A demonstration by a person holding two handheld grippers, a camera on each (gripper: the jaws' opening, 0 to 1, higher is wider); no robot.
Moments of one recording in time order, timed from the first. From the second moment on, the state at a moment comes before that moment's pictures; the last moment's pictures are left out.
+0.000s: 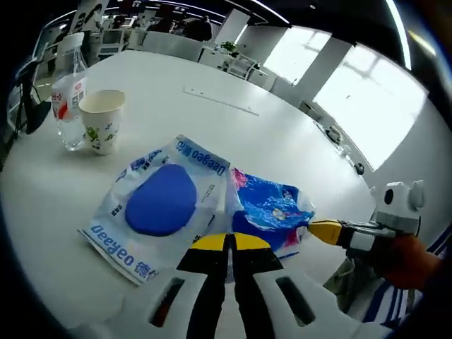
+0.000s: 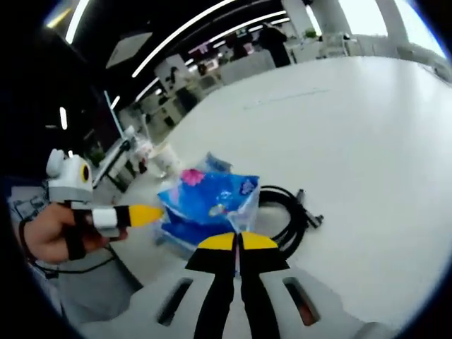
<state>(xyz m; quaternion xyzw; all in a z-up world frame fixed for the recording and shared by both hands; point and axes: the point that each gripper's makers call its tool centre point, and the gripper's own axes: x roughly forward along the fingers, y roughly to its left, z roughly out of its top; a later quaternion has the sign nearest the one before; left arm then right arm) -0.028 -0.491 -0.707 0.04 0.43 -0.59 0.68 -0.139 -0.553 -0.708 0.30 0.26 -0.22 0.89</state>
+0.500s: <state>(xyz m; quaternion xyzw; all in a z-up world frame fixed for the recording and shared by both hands) -0.052 -0.524 -0.702 0.04 0.43 -0.61 0.67 -0.162 -0.585 -0.705 0.30 0.24 -0.24 0.89</state>
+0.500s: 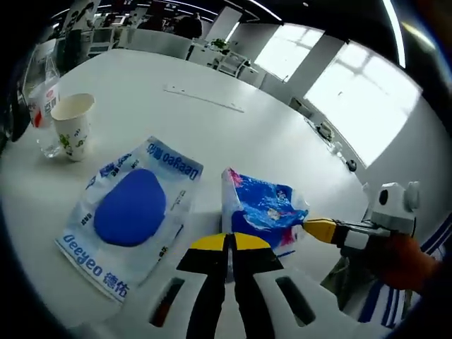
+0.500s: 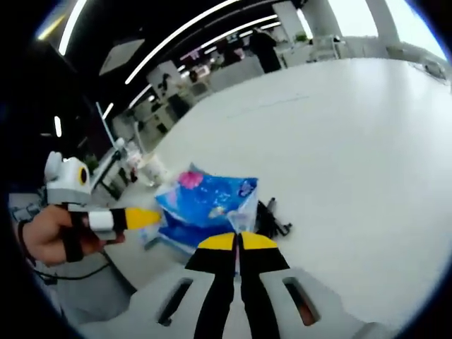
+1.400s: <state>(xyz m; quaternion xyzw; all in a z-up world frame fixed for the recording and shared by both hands) -0.048 -0.613 -0.693 0.04 0.42 -0.63 0.66 -0.155 -0.669 -0.685 0.26 0.25 -0.25 0.90</state>
